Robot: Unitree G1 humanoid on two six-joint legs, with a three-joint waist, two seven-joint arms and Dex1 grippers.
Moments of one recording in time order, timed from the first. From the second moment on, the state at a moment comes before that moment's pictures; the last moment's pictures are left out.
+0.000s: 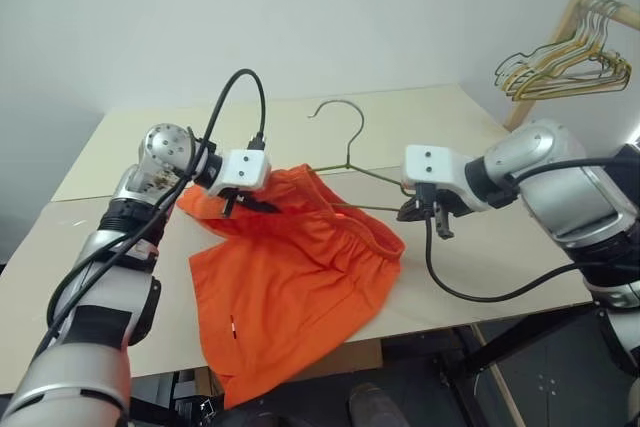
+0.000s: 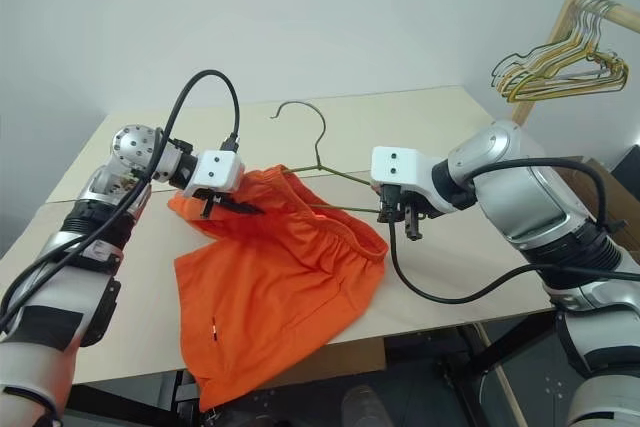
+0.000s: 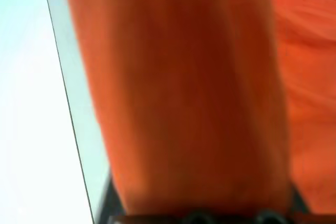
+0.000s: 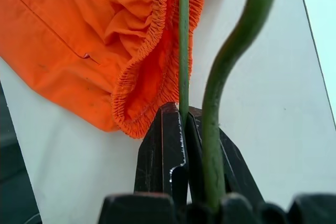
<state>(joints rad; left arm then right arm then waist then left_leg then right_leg) -1.02 0.61 -0.29 0.78 0.04 -0.37 -1.50 -0.92 -0.92 0.46 -0.17 0.06 0.78 1.35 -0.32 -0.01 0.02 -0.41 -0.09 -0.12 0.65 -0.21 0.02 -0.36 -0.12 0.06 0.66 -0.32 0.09</state>
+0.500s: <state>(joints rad) -1.01 0.57 -0.24 0.74 -0.01 -0.24 -1.52 -0.83 -0.96 0.32 -0.23 0.11 0.80 1.29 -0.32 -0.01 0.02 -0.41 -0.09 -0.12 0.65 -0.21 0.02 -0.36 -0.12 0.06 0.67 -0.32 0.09</state>
